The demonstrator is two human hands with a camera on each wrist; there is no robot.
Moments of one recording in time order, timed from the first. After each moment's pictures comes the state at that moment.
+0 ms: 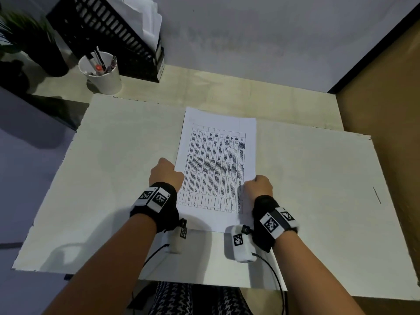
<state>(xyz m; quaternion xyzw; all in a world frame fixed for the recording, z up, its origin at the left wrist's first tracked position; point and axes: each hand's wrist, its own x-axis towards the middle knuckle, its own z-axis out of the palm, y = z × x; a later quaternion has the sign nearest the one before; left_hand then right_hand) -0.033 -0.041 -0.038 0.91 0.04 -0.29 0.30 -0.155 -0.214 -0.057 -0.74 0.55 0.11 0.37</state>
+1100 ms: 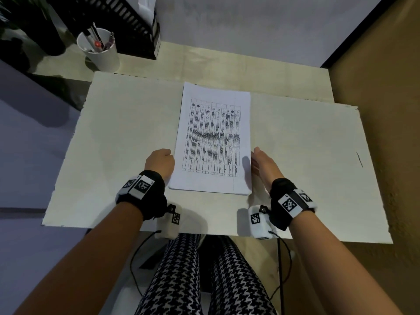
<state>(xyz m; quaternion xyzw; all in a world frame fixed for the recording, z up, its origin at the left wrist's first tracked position) -0.059 0.013 -0.040 0.88 -0.01 -0.35 0.31 -0.217 -0.200 -0.044 -0.55 0.50 0.03 0.66</state>
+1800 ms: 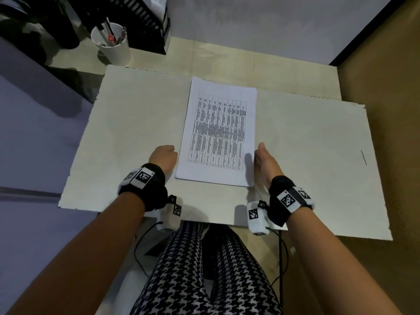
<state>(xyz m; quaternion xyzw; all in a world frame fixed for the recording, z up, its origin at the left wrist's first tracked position) -0.059 0.029 -0.039 0.84 0.01 -0.38 0.38 -0.225 -0.198 -0.060 -0.53 0.47 0.03 0.70</state>
